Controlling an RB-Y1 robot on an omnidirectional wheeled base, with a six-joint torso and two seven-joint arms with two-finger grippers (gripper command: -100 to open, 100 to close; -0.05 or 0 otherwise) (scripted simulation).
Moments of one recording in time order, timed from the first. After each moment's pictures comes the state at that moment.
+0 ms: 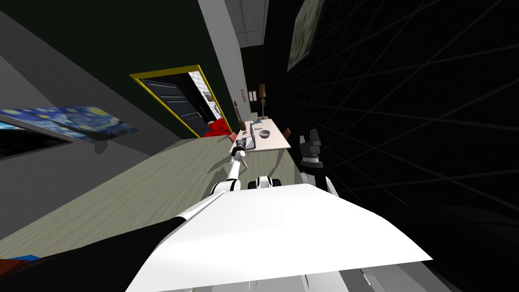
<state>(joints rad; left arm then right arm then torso) -0.48 0.03 0.19 -1.12 0.44 -0.03 0.58 0.53 -0.01 -0.05 -2.31 0.08 -0.46 -0.04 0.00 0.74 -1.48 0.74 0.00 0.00</state>
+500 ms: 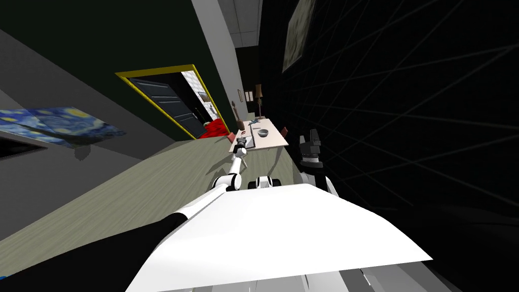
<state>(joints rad) -0.61 0.02 0.24 -0.95 0.41 -0.11 0.65 0.53 -0.01 -0.05 -2.30 0.08 -0.46 -0.04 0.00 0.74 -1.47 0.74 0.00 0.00</state>
